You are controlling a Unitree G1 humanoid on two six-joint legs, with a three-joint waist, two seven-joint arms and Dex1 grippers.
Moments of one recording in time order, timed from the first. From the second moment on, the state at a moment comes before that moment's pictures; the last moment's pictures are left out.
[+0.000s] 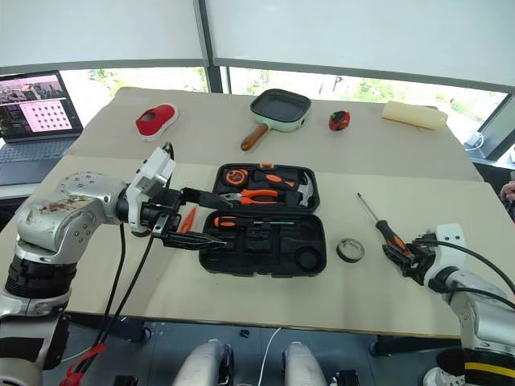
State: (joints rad) left arm -0.64 0.71 -0.06 -0.21 -0.57 0.77 -1.36; right arm -0.05 -0.67 -0.38 0.08 0.40 0.57 0.59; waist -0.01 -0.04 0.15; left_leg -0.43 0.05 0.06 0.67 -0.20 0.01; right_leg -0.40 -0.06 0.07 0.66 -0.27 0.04
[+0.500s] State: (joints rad) left arm -0.56 0.82 -0.06 -0.20 -0.58 0.73 -1.38; right arm -0.34 -0.90 -0.16 -0.23 0.56 0.59 1.04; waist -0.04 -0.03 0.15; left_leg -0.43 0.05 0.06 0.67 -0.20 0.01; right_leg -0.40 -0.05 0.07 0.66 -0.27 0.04
